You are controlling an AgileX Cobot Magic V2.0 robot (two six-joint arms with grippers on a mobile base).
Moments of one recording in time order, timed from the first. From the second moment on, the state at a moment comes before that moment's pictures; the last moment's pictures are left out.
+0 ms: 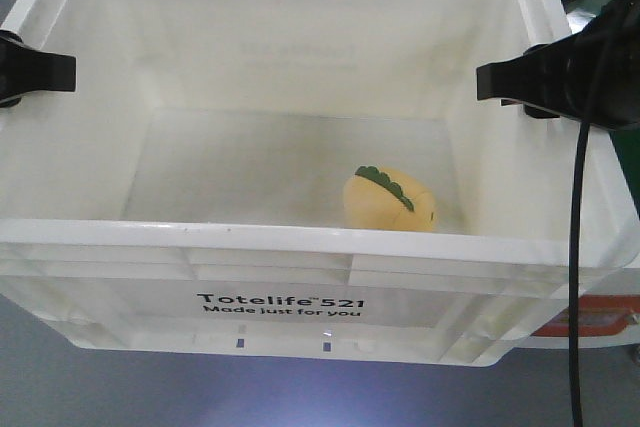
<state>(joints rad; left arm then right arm) -0.41 1.07 -1.19 0.21 0.93 -0.32 0.57 1.16 -1.21 -0.41 1.02 0.52</state>
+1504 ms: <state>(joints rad) -0.41 1.07 -1.19 0.21 0.94 -0.32 0.57 1.16 -1.21 -0.40 1.02 0.52</state>
